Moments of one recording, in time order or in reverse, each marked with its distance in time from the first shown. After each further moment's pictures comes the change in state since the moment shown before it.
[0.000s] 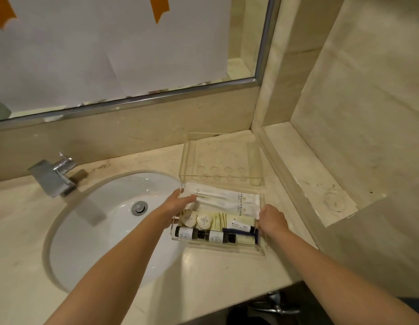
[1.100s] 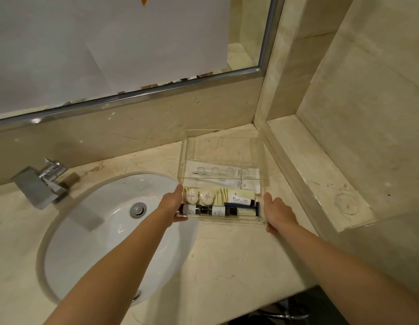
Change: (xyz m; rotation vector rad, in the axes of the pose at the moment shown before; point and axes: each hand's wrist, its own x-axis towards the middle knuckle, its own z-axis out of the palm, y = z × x) left_hand 0.024 0.017 -0.002 -0.213 0.203 -0.129; right_hand 0.015 -0.025 -0.011 0.073 0.008 0.185
